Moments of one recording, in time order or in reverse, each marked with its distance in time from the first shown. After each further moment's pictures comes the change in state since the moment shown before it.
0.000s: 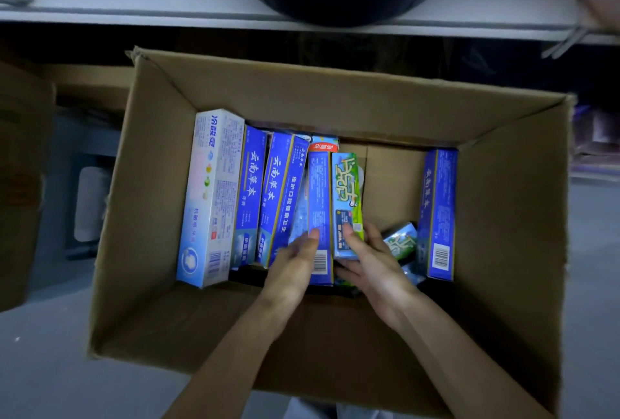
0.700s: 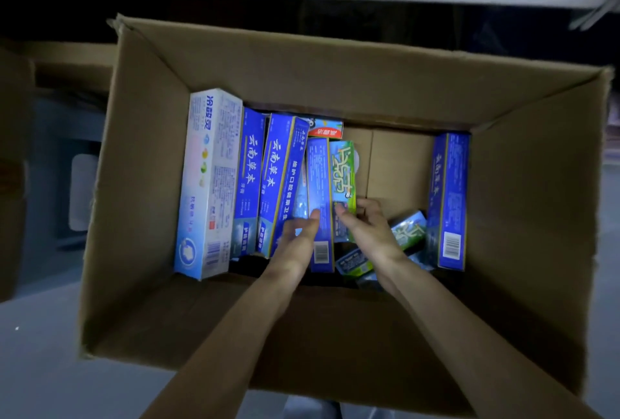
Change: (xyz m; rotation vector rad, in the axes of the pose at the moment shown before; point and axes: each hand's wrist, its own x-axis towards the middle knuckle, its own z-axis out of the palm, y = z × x) left_hand 0.027 -0.001 0.002 0.025 -0.010 -0.128; right_hand 0.044 0.006 -0.002 -0.398 0.189 -0.111
